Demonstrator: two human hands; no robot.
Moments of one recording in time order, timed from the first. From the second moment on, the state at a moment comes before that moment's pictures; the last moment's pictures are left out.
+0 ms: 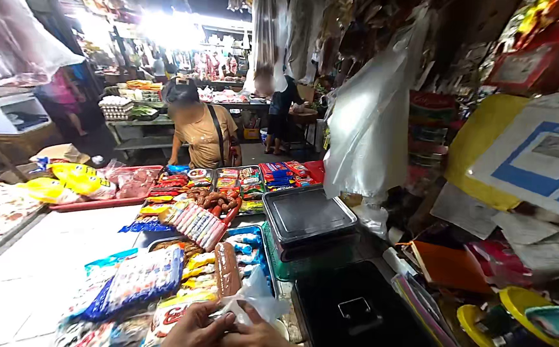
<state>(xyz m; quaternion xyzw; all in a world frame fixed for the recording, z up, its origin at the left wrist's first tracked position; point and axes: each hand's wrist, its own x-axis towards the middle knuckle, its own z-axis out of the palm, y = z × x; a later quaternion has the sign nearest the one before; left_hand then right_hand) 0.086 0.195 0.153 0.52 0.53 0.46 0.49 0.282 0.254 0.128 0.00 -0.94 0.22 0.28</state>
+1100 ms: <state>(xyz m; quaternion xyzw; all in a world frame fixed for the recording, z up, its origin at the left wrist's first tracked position) -0.069 0.122 0.198 0.55 0.52 0.51 0.40 0.261 0.304 0.136 -0.10 -0.58 0.78 0.23</state>
